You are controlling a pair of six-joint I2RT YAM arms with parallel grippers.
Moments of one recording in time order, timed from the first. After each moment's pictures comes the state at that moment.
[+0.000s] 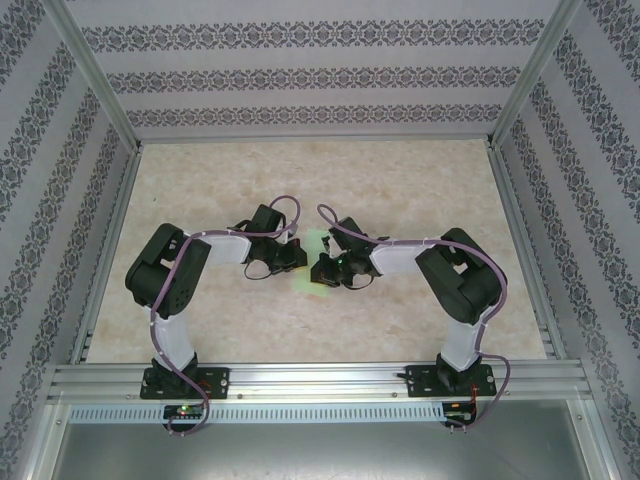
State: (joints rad) left arm -0.48 1.88 0.95 -0.11 0.59 -0.72; right arm 0.67 1.84 0.89 -0.09 -0.53 0.77
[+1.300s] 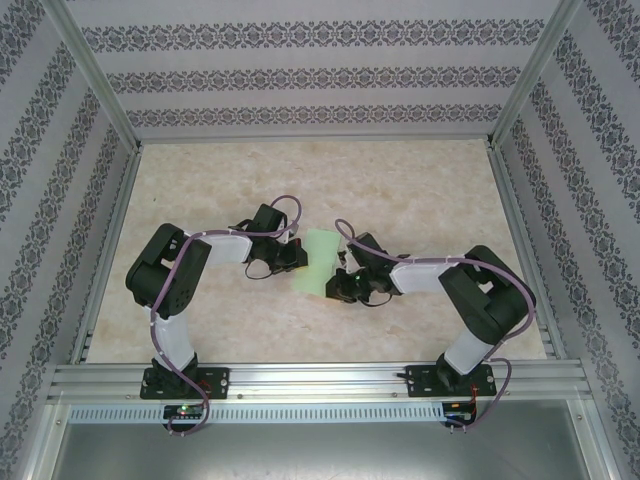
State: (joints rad) left arm -0.49 1.88 0.96 -0.12 0.57 -0.72; right arm 0.65 1.65 0.65 -0.05 -0.54 0.77
